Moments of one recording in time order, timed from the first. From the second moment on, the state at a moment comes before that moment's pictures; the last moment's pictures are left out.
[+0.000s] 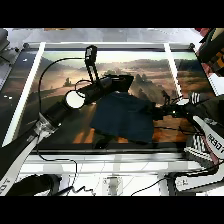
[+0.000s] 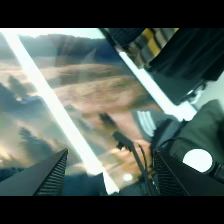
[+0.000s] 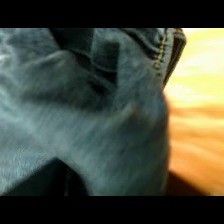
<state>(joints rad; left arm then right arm) -0.67 -1.29 1.25 0.67 -0.26 -1.16 -0.08 -1.61 0.93 -0.67 0.97 1.14</state>
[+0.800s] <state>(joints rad) -0.48 -1.21 1.25 1.19 -0.54 -1.16 0.02 -1.36 1.28 -0.58 0.95 1.01</state>
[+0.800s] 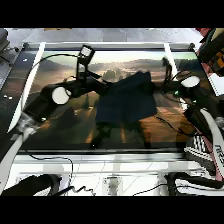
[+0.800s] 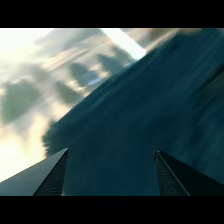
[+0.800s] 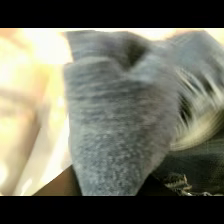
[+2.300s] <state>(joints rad) -0.30 -0.92 1.25 1.26 -0.61 -1.16 -1.04 -1.09 1.61 -1.55 1.39 1.68</state>
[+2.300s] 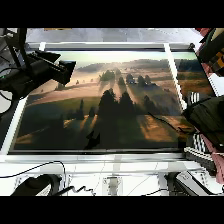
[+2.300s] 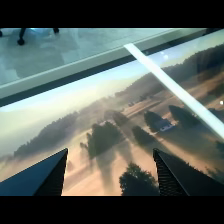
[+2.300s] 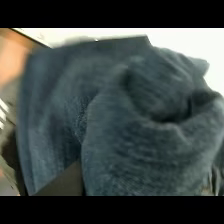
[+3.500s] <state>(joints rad) -0.30 -0.92 1.25 1.26 -0.61 -1.16 -1.06 -1.05 1.61 -1.19 1.46 1.75</state>
